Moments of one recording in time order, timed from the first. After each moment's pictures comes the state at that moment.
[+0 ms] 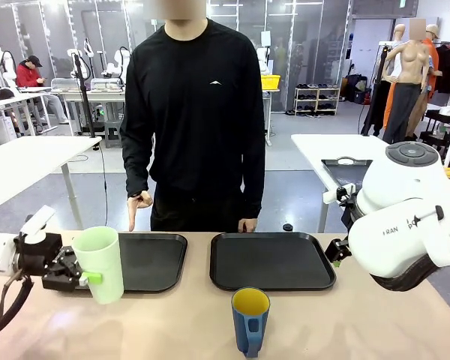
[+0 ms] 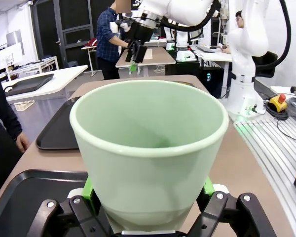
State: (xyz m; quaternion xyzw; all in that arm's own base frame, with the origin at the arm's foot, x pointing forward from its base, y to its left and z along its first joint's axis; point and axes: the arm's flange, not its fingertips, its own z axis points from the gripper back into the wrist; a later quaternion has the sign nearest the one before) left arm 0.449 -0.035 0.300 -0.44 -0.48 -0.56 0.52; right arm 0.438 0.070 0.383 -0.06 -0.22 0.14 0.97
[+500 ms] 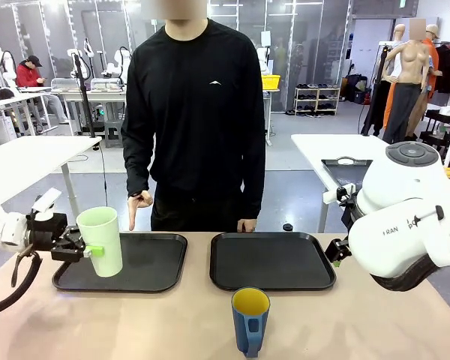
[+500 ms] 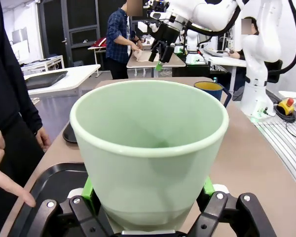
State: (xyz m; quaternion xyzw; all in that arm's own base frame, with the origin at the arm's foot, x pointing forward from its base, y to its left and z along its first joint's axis) left arm 0.528 -0.009 0.299 -0.44 -0.48 -0.54 0.52; right arm 0.439 0.070 0.383 -0.06 -0.22 0.14 0.97
